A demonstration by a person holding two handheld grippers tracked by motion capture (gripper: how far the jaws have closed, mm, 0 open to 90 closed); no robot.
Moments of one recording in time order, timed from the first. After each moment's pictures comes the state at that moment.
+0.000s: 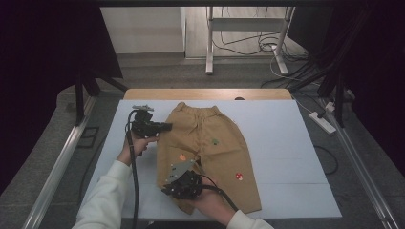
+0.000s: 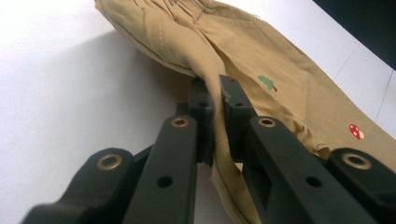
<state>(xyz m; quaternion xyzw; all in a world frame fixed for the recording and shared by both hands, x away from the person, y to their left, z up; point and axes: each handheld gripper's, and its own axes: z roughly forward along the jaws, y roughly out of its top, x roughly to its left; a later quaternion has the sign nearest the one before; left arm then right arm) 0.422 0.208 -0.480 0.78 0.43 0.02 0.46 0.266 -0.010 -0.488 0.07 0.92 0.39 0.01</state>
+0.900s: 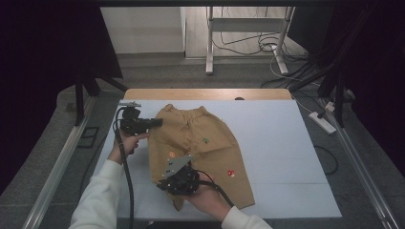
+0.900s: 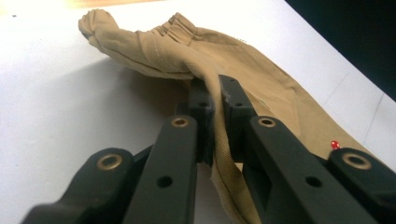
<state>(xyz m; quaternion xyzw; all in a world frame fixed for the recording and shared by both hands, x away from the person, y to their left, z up) 0.416 0.236 -0.467 0.75 0.45 0.02 0.48 0.269 -0.002 -0.472 0.07 0.91 0.42 0.01</state>
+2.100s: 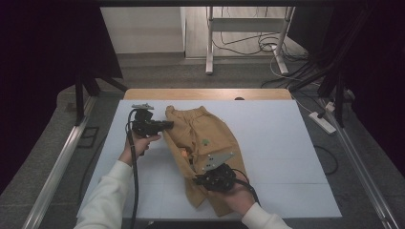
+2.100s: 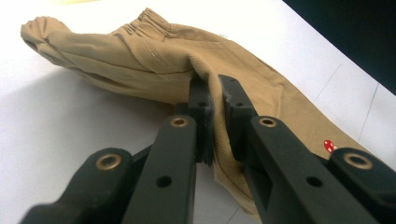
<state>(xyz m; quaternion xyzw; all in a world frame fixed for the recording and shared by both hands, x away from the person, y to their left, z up) 0.416 0.200 -0.470 0.77 0.43 0.02 0.48 0.286 -0.097 -0.481 0.16 0.90 0.41 0.03</state>
